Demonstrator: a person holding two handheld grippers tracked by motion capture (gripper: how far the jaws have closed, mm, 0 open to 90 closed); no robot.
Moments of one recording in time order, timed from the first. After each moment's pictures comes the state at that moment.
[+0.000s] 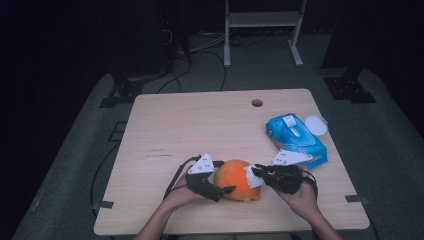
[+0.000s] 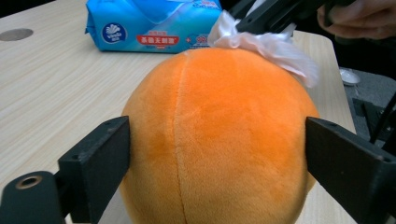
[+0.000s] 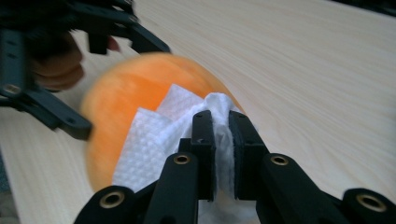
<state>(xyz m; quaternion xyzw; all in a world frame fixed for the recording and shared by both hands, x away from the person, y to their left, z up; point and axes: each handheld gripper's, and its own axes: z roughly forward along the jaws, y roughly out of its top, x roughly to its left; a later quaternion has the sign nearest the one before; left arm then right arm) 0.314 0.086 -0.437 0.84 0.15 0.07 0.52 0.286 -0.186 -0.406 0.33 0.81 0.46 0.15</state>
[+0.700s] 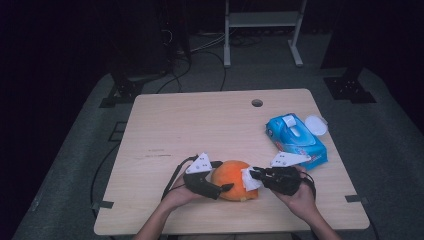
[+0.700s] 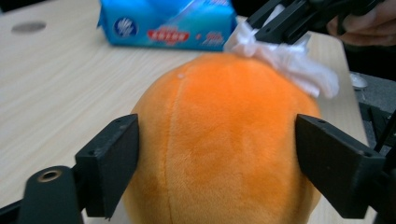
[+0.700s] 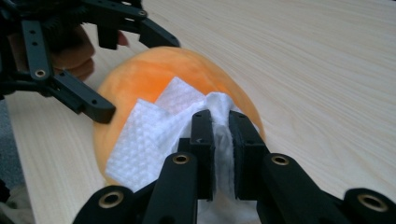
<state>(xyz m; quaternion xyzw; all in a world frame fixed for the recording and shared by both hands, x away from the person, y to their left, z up) 0.317 0.094 -0.440 0.84 0.18 0.08 0.51 0.288 -0.187 -0.414 0.33 0.81 0.46 0.12</state>
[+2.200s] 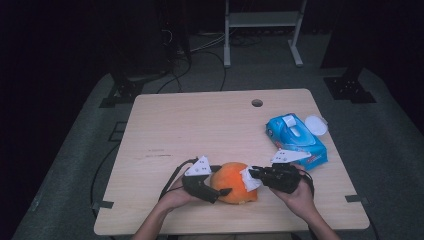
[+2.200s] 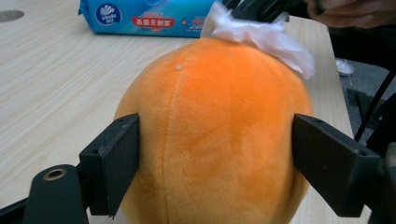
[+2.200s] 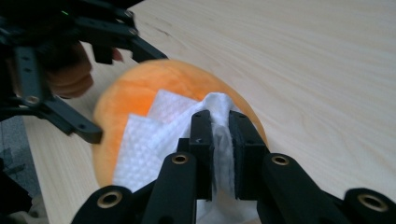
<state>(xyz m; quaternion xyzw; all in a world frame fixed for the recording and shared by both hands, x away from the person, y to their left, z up) 0.310 0.096 -0.441 0.85 0.15 0.06 0.50 0.295 -0.188 -0.417 0.35 0.80 0.47 0.09</state>
